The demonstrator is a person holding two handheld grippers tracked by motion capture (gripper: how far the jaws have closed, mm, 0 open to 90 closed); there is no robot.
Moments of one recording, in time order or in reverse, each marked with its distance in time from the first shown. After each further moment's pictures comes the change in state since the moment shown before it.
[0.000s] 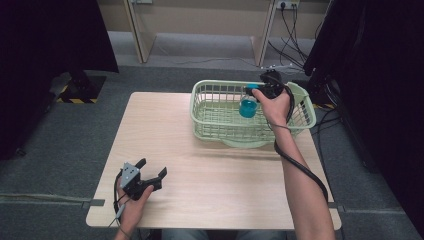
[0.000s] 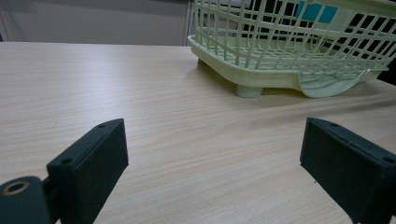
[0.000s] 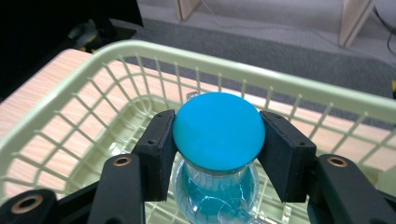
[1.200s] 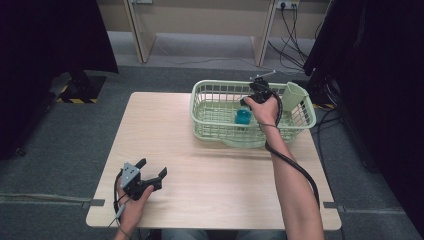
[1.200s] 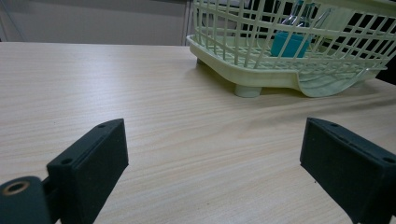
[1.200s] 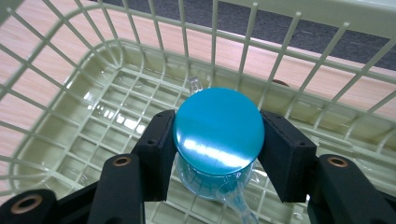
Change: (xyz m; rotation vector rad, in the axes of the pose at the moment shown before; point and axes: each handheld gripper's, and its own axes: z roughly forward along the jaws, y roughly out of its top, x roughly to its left) left arm 0.000 0.000 0.000 0.003 -0.004 0.004; right arm -0.002 -0.017 0.060 0.208 -0.042 0.018
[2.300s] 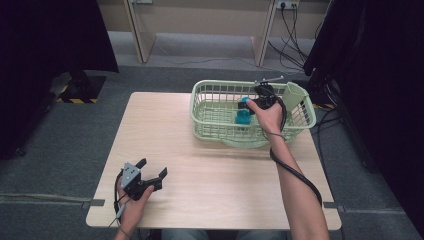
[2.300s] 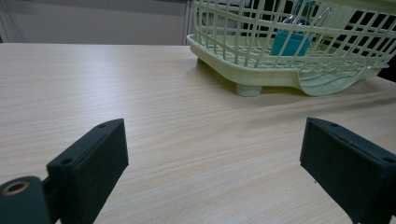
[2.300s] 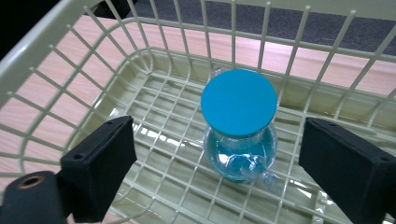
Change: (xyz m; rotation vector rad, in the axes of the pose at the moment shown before) left arm -0.001 0.000 0.000 0.001 0.005 0.009; right arm 0.002 -0.023 -0.029 -0.090 0.116 0.057
